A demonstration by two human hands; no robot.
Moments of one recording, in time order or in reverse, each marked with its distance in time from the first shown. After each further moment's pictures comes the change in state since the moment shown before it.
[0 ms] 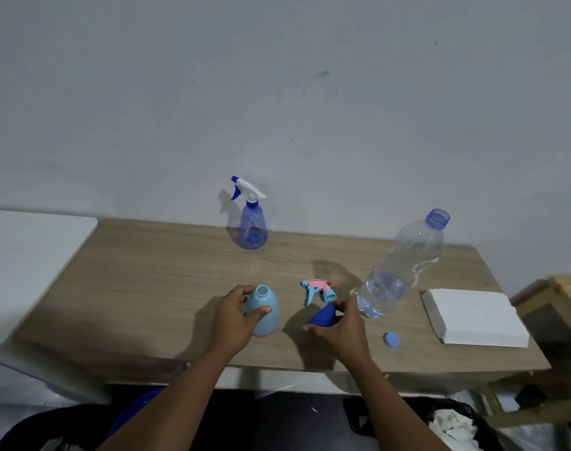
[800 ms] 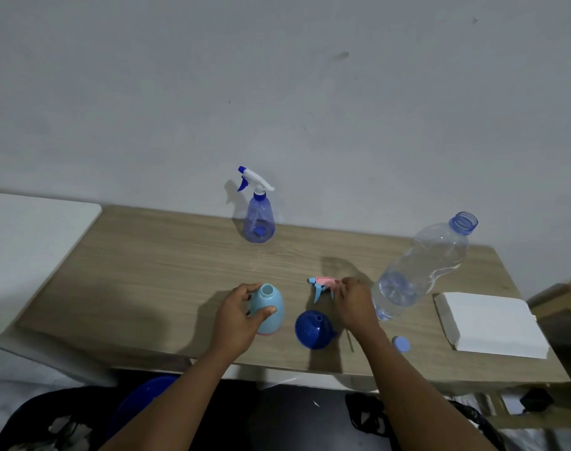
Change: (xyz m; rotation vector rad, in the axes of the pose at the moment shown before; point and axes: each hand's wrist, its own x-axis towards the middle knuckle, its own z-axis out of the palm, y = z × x) left_hand -0.003 -0.001 0.001 -0.066 0.001 -0.052; right_hand 0.071 -0.009 0.000 -0.426 0.017 -0.017
